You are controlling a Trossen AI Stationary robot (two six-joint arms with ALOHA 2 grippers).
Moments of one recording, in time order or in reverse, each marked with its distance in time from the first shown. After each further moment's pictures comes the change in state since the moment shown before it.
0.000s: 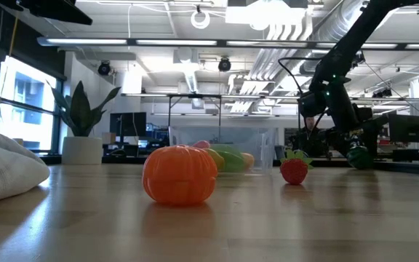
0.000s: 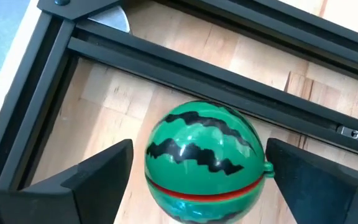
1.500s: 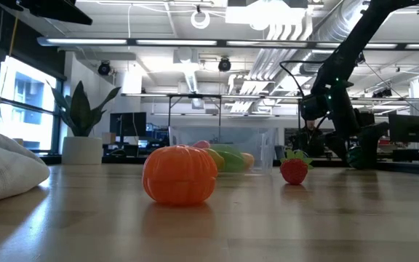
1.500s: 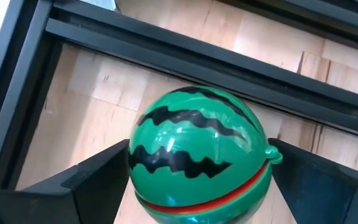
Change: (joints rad) left arm 0.000 0.000 0.000 0.000 0.000 0.000; right arm 0.000 -0.002 -0.059 0.084 -0.029 0.031
